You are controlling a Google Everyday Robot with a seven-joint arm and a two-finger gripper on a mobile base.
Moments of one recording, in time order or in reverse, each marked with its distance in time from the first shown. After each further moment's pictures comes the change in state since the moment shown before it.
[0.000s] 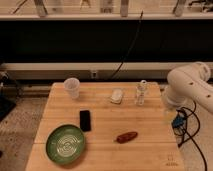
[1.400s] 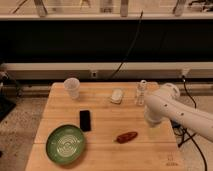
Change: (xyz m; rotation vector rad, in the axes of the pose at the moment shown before) arm -0.077 0.053 0.097 -0.052 -0.033 -0.245
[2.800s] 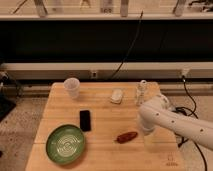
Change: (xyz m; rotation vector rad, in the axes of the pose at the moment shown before) arm -0.022 0.014 0.053 -0.042 -0.036 -0.131
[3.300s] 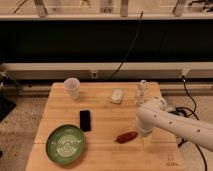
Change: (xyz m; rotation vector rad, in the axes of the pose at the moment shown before) arm -0.012 0.002 0.007 -0.015 -0.007 -0.047
